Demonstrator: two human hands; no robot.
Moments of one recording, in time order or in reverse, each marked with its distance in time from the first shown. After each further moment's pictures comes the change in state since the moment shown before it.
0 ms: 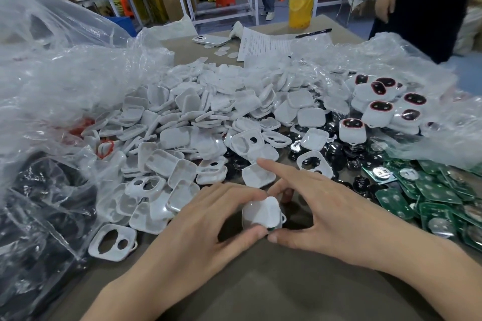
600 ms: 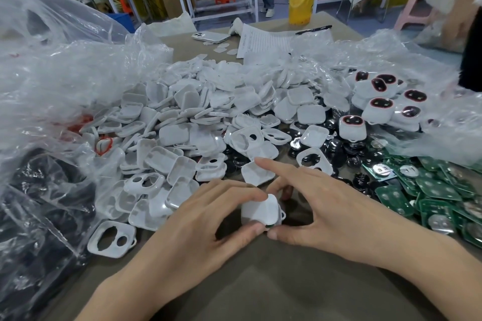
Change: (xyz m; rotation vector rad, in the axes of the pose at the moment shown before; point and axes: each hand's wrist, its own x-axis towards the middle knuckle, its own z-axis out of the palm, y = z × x) left_hand -0.001 -0.002 0.000 0.011 -0.016 0.010; right_hand -0.001 0.000 -0.001 -0.006 -0.005 -0.006
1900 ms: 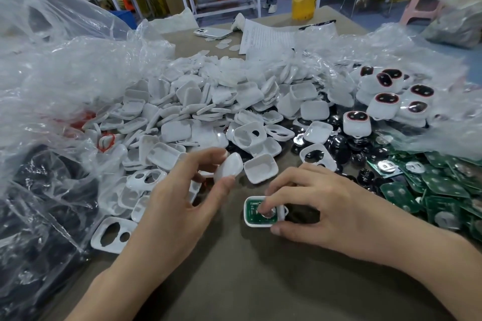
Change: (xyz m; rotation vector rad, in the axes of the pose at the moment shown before) left_hand 0.004 -0.017 -0.002 -0.186 0.351 -0.211; right_hand -0.001 0.004 -0.001 -0.076 -0.018 -0.155
